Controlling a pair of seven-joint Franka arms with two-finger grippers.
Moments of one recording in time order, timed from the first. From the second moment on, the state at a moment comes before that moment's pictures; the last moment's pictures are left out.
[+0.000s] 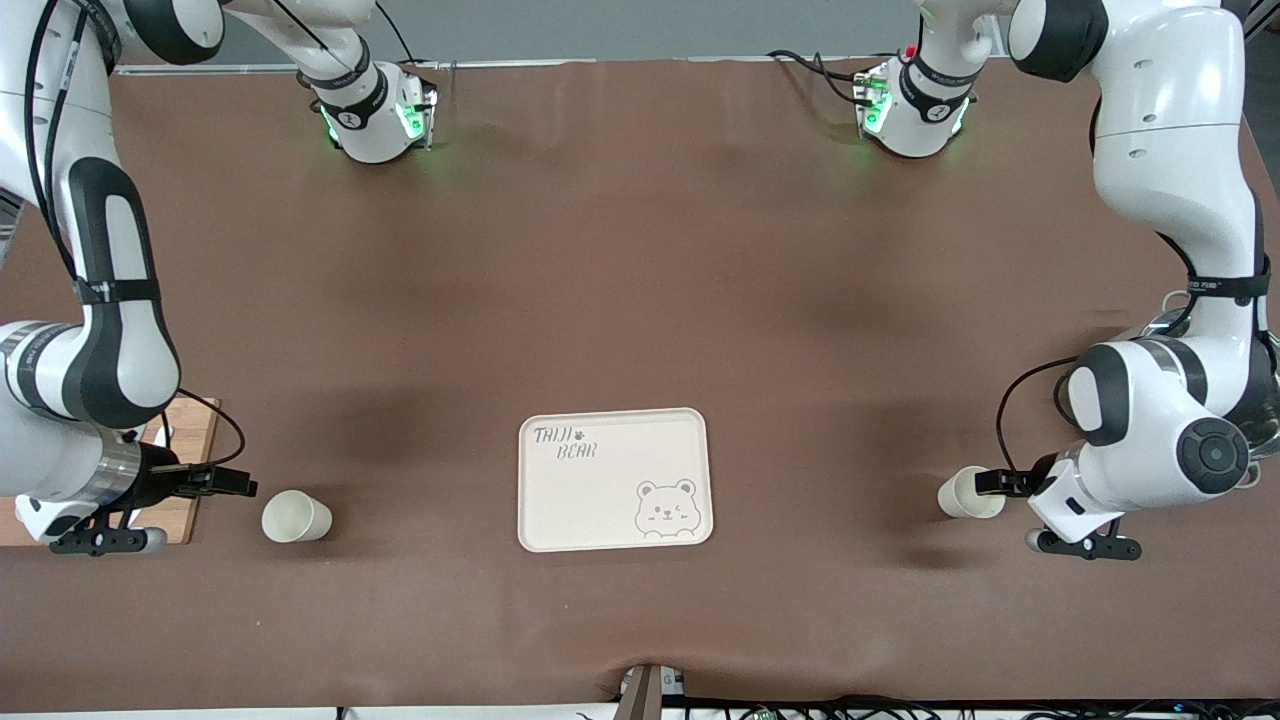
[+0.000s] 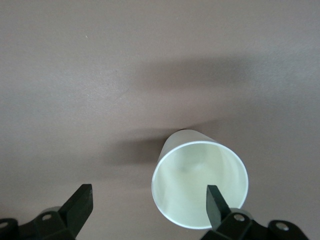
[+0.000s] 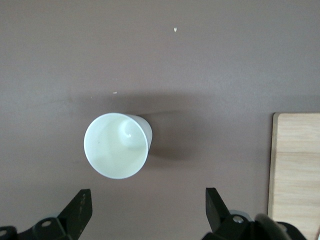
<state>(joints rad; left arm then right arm) -0.02 0.78 0.05 -1.36 -0.07 2.10 0.14 -0.16 0.70 0.05 -1.35 0.11 2.05 -0.18</state>
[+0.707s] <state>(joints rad) -0.02 0.81 0.05 -1.36 -0.07 2.11 0.19 -0.15 0.78 0.06 -1.35 0.11 2.17 -0.18</state>
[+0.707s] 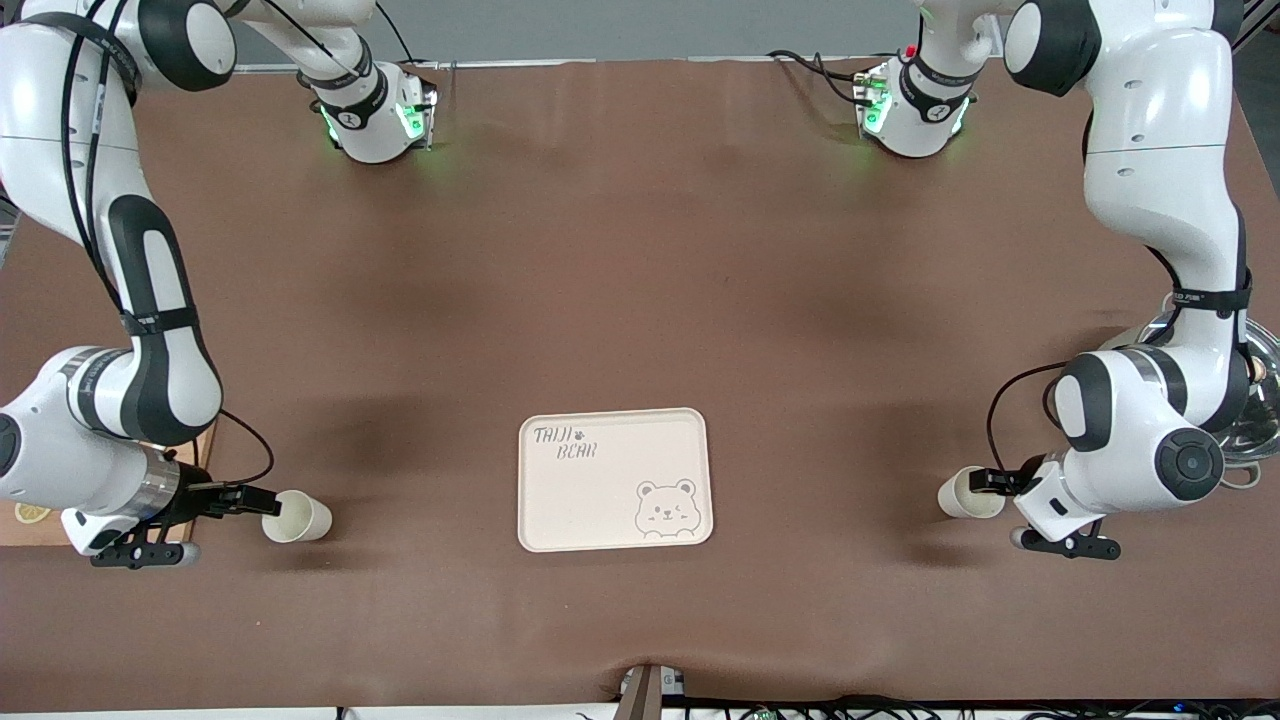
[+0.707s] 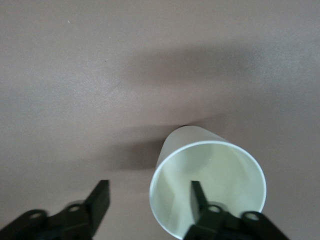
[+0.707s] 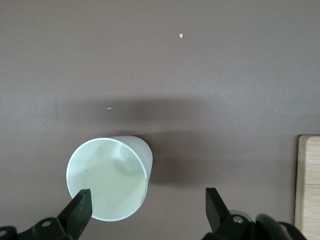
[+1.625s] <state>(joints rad) -0.03 0.80 0.04 -1.34 -0.09 2.12 0.20 -0.15 0.83 0.06 -1.35 0.11 2.27 -0.21</state>
